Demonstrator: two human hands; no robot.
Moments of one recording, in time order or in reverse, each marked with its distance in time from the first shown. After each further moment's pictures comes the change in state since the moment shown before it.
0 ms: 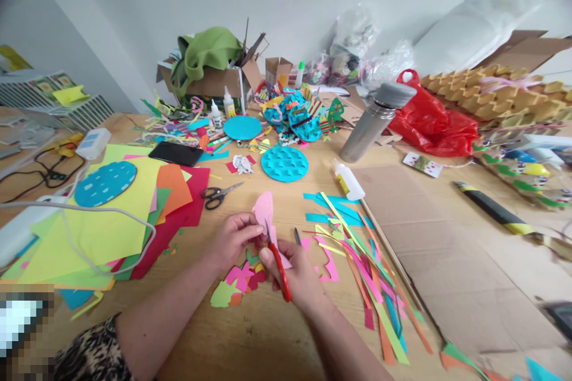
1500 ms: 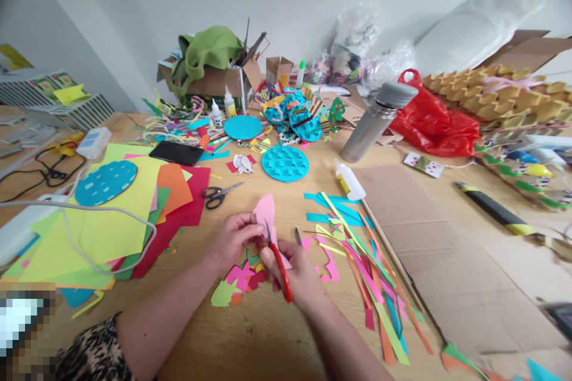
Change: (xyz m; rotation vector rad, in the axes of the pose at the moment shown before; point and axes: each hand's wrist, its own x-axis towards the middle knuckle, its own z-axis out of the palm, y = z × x) left_hand -0.001 0.001 0.003 -0.010 0.017 -0.006; right_hand -0.002 -0.003 0.001 0.008 0.007 0.029
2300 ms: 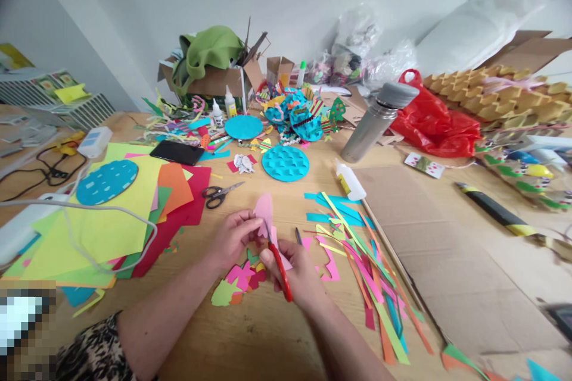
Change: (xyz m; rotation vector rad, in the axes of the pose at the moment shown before) left_hand 0.001 0.000 0.002 -0.088 0.045 0.012; right_hand 0.001 0.003 -0.001 0.022 0.001 -0.005
